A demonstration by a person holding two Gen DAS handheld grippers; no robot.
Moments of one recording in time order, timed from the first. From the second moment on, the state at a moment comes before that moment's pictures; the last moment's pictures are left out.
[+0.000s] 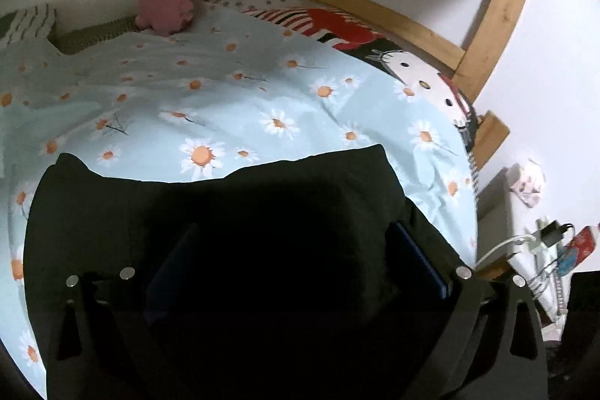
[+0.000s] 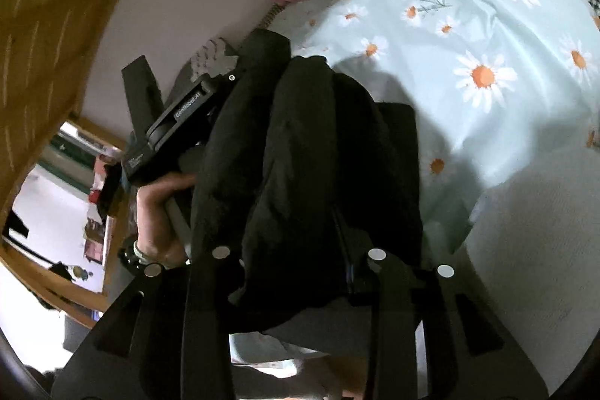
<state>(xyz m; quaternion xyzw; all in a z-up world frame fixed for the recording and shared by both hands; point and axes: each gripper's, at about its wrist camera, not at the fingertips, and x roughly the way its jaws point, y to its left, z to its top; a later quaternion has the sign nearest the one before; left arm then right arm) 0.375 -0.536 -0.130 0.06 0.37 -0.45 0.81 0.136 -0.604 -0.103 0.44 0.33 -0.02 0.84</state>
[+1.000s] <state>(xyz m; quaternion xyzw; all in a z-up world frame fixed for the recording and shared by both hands) 0.533 -0.468 -0.138 0.06 0.42 -0.24 0.87 0.357 -0.633 -0.140 0.47 0.36 0.09 0.80</state>
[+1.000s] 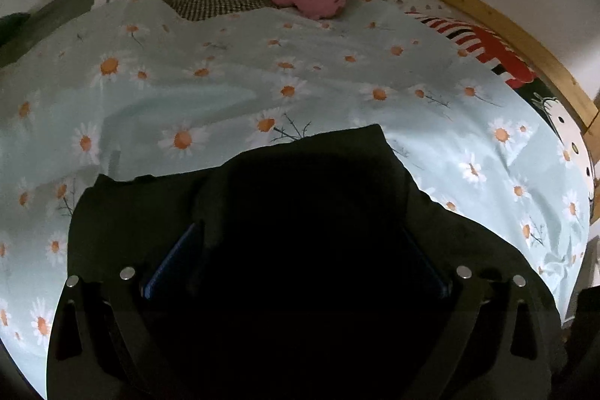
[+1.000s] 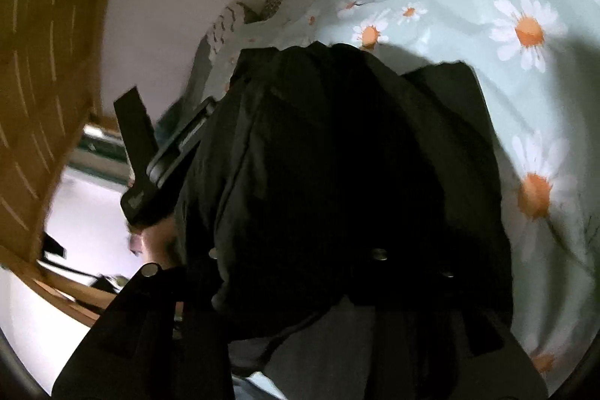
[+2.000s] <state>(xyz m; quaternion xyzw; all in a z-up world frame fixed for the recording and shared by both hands) 0.477 -0.498 -0.124 0.10 0.39 -0.27 0.87 0.238 -0.589 -0.084 0.27 0.25 -0.13 0.92</state>
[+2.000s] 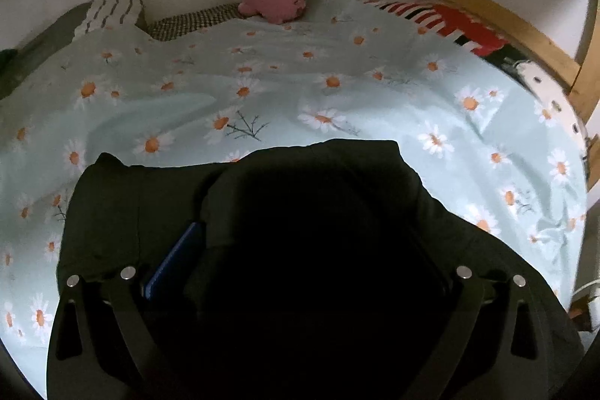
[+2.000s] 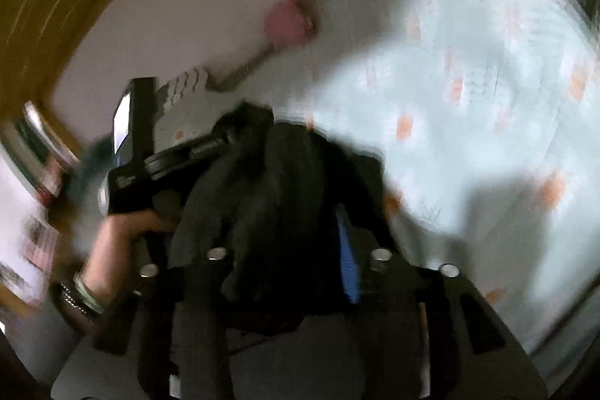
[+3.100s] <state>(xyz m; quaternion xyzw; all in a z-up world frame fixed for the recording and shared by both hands) 0.387 -0.393 -0.150 0.03 0.32 -0.24 0.92 0.239 -0.657 -0.109 0.36 0.38 -0.06 0.85</state>
